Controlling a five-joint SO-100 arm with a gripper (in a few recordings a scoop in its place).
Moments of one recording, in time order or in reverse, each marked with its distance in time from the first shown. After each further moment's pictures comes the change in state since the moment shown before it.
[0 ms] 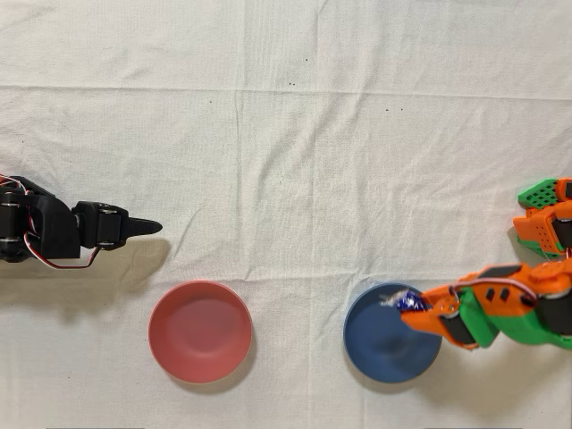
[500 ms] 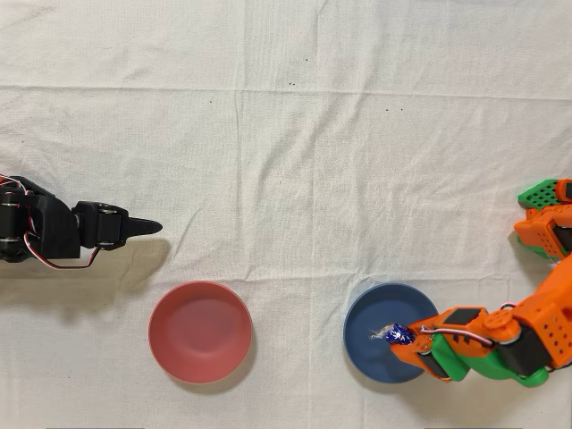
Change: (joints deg) arm -6.8 -11.3 0.0 -7.5 3.8
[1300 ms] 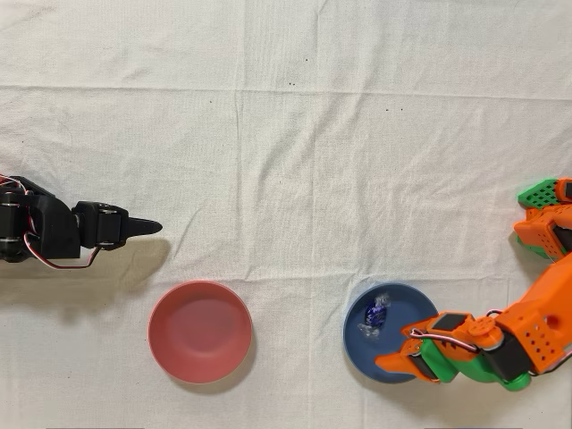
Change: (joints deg) arm 0.3 -4.2 1.0 -0.7 2.3
